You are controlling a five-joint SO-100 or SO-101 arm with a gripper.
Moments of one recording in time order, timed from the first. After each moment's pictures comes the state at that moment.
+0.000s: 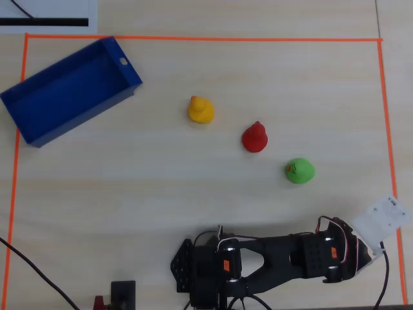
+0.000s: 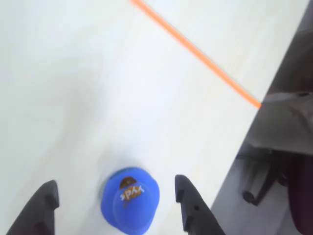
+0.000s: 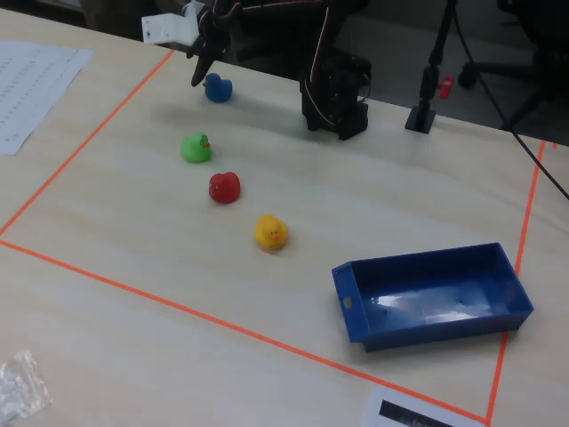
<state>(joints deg) 90.3 113.5 125.6 34.8 -123.0</state>
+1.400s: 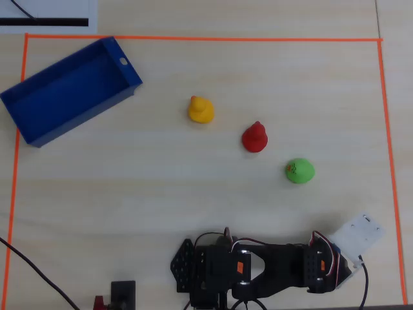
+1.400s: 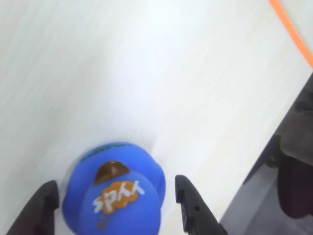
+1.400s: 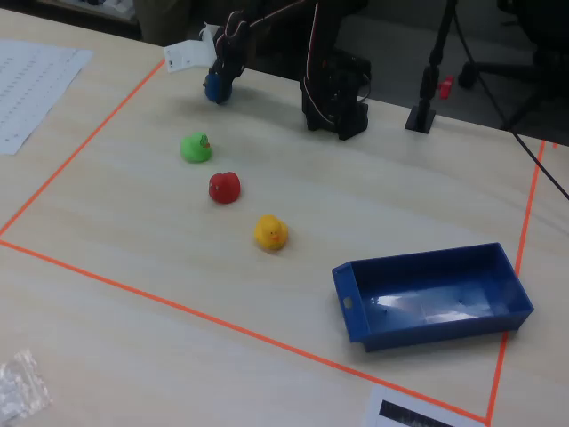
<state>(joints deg) 97.3 106.4 138.2 21.6 -133.0</state>
